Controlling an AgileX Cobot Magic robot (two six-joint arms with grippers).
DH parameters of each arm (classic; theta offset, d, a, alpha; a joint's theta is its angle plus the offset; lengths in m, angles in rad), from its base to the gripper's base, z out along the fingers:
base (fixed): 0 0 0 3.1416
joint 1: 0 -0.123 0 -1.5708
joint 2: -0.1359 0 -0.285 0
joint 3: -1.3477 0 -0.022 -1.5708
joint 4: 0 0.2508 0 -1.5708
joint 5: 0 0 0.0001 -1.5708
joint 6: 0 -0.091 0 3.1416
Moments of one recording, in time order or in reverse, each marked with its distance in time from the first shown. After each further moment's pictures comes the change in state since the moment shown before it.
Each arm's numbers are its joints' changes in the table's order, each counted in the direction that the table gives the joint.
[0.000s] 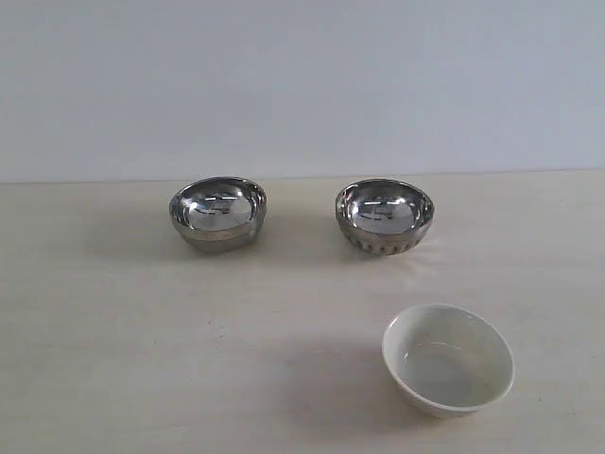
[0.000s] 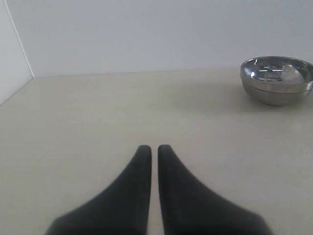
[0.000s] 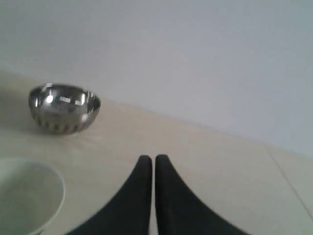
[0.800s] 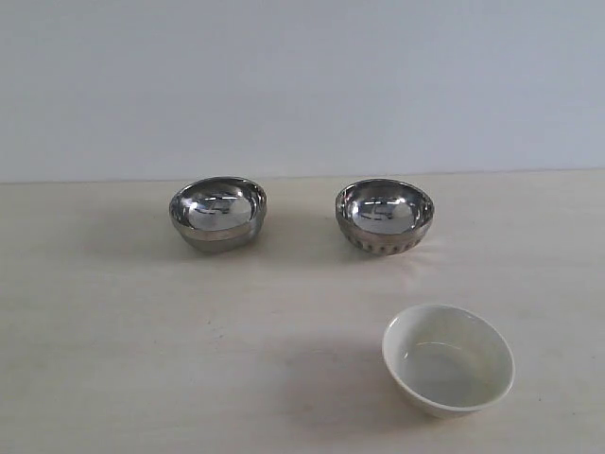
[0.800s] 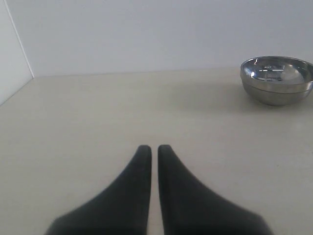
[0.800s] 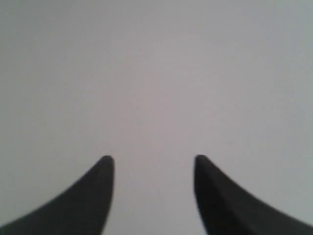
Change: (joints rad) left arm 0.000 0.000 0.000 0.000 0.000 0.000; right arm 0.000 -0.263 0.595 -0.149 -0.158 -0.632
